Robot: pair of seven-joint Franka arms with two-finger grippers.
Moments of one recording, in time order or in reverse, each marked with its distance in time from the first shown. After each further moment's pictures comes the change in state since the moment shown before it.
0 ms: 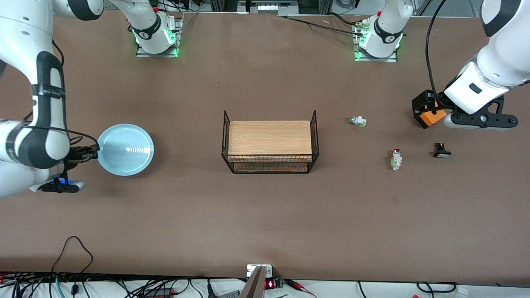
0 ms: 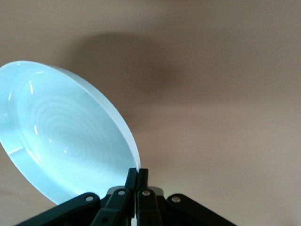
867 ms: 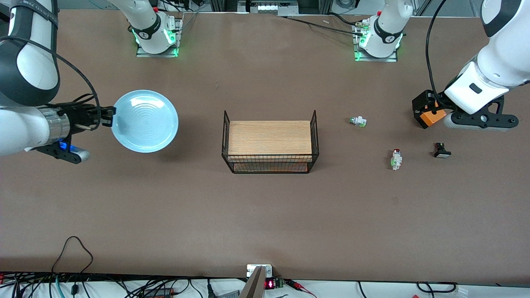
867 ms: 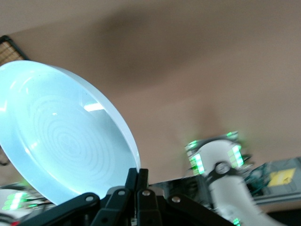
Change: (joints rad) left arm 0.000 0.000 0.000 0.000 0.000 0.000 0.000; right arm 0.162 -0.203 0.019 0.038 0.228 -0.253 0.606
